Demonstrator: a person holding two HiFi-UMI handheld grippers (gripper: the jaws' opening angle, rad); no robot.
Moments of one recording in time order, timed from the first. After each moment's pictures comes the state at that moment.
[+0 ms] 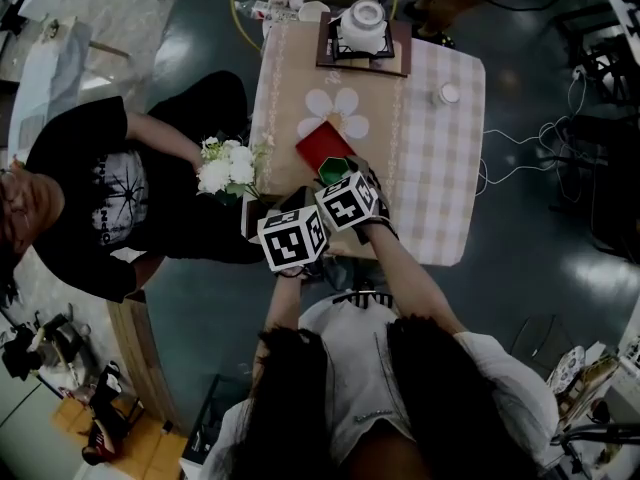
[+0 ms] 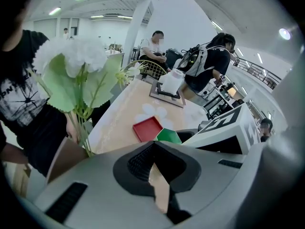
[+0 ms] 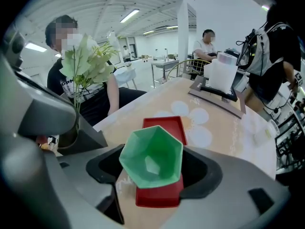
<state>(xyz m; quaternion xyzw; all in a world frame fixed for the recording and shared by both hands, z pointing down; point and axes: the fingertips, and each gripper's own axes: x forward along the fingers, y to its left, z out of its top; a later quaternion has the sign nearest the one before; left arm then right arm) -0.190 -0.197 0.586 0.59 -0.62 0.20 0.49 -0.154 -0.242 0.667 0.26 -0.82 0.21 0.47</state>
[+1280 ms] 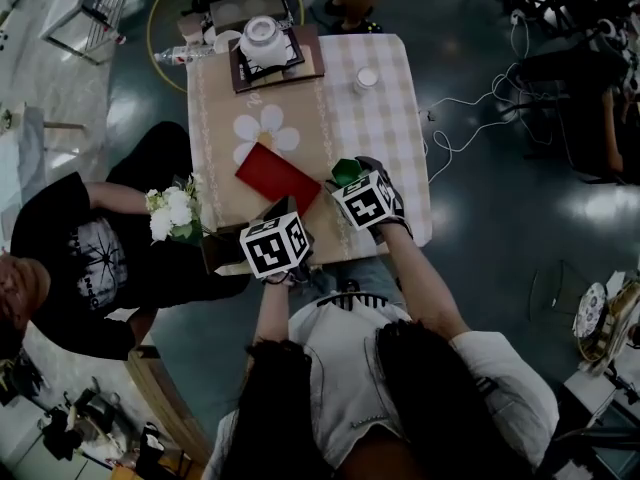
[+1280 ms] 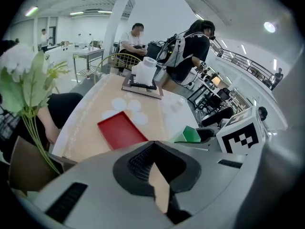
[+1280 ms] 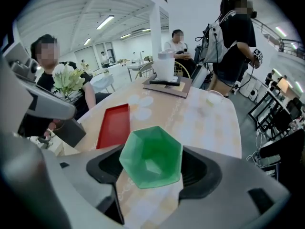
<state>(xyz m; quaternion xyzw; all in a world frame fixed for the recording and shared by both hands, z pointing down) -0.103 -0.218 0.589 0.65 -0.55 0.23 0.47 0.011 -0.267 0.649 0.36 -0.78 0.25 0.44</state>
